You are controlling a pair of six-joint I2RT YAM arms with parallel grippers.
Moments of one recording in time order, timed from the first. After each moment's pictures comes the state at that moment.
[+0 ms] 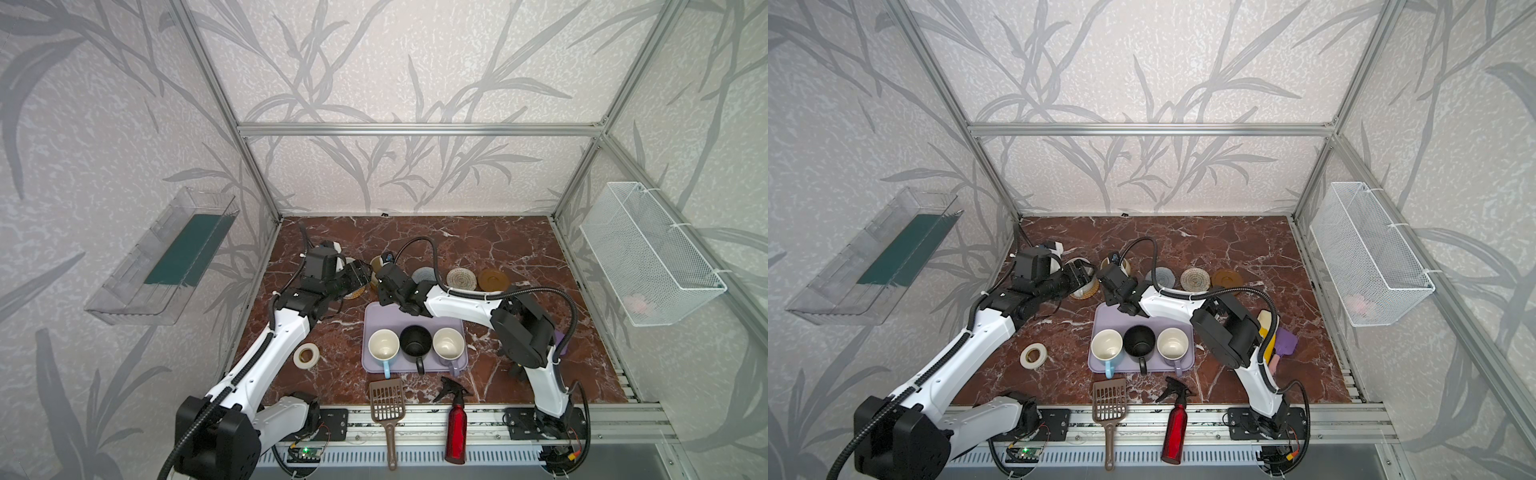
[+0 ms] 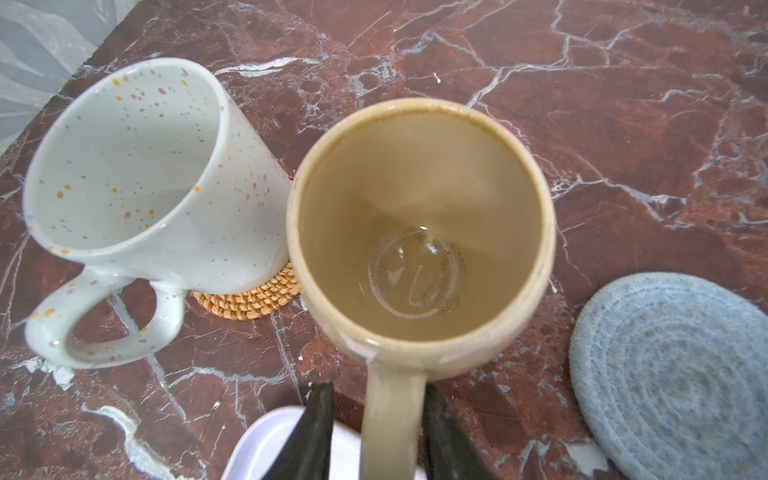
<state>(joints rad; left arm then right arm) -0.25 1.13 0.88 -0.38 0.22 -0.74 0.94 2.10 1.50 -0.16 0.30 0.50</state>
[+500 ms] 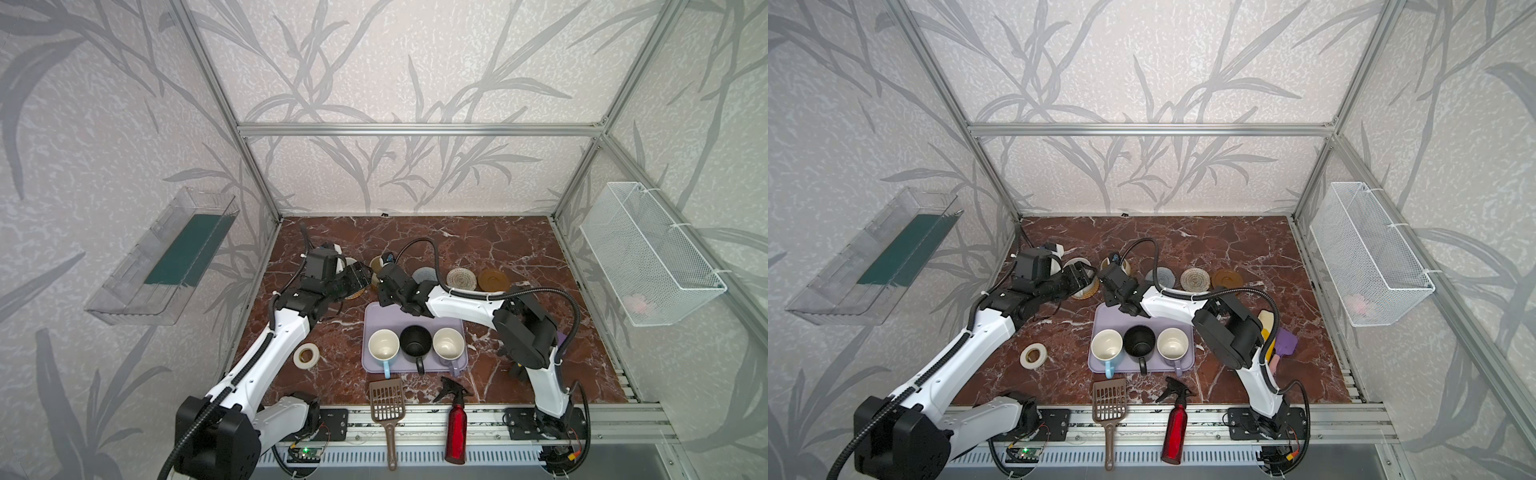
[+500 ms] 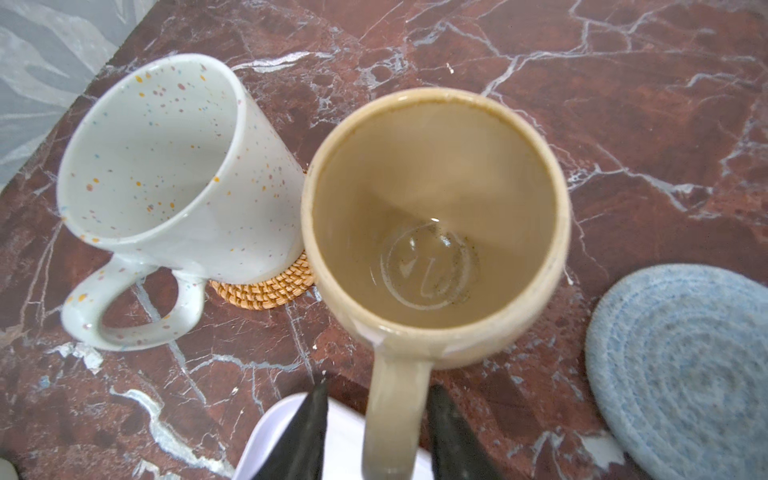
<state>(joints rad) -0.25 1.13 0.88 -0.44 0.22 -0.72 0.94 2.06 1.47 -0.16 0.27 0.51</state>
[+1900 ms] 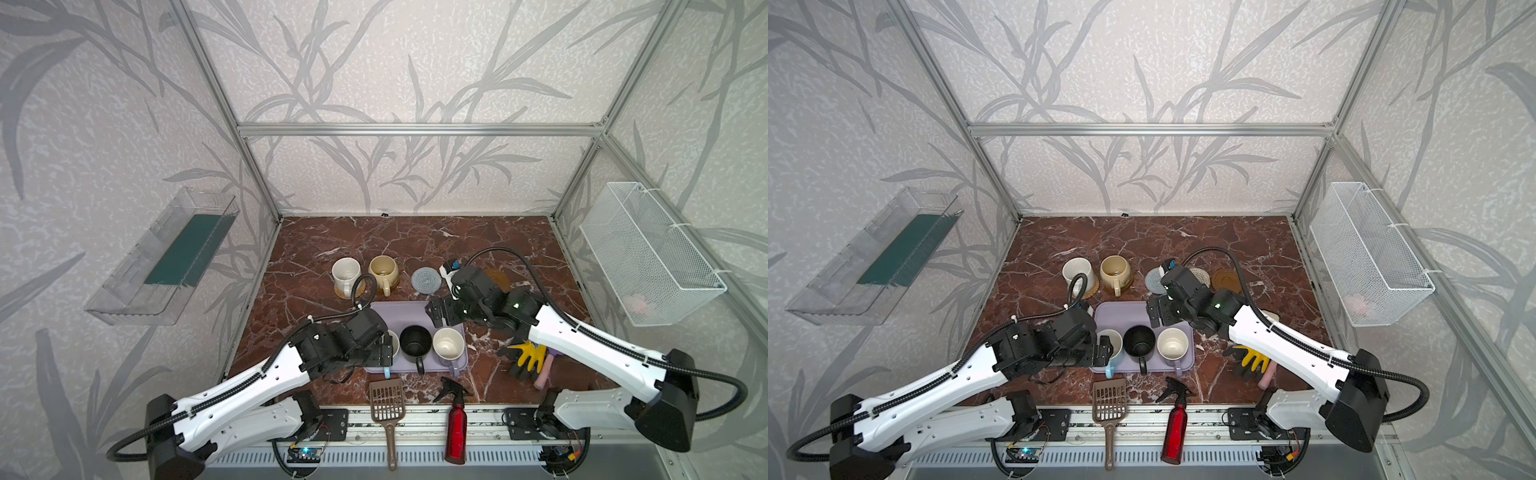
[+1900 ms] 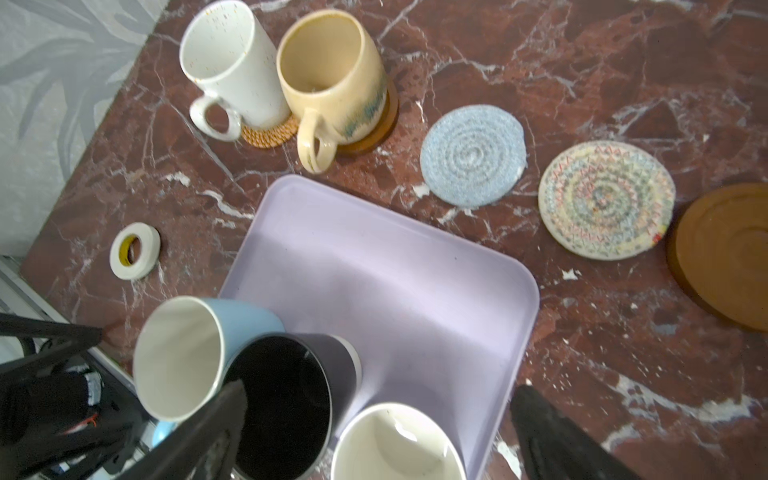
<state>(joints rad) -0.98 0.96 0.82 -1.01 -0.14 -0.92 0.86 1.26 1.07 -0.68 0.09 0.48</state>
